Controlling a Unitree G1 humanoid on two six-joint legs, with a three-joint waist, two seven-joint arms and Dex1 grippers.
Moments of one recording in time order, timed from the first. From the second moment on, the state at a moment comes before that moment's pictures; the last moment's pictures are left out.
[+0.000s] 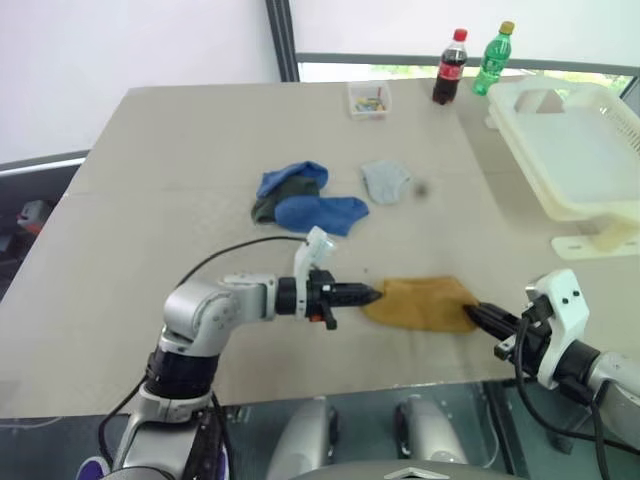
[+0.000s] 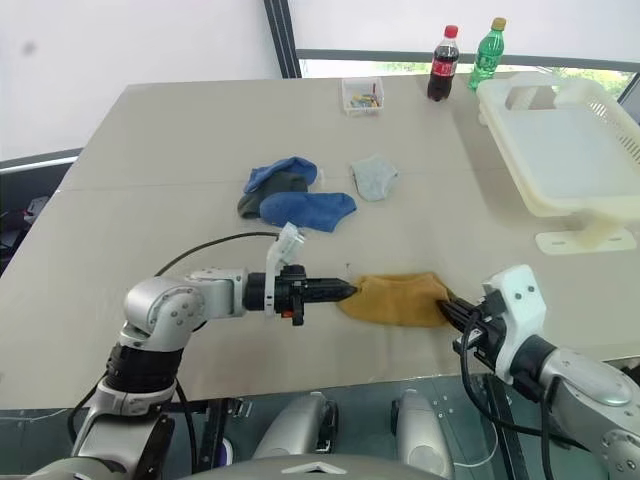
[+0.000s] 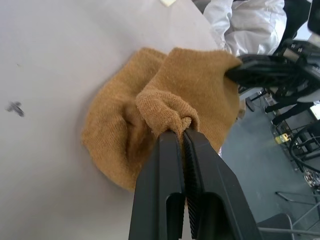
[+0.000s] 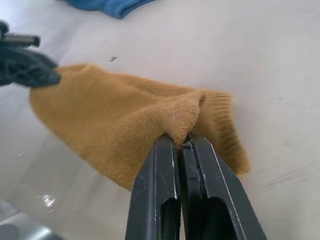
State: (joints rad) left arm -0.39 0.42 -0.08 -0.26 -0.74 1.17 -0.79; right arm 0.24 -0.57 -0.42 -0.93 0.95 1.12 0.23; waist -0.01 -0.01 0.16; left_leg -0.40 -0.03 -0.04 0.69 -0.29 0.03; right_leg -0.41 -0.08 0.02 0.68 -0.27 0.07
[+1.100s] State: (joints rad) left arm -0.38 0.46 -0.05 -0.14 -0.74 1.09 -0.79; right arm 0.39 -0.71 -0.33 -0.81 0.57 0.70 0.47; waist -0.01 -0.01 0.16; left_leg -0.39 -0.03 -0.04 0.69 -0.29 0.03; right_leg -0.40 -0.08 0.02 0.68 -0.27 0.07
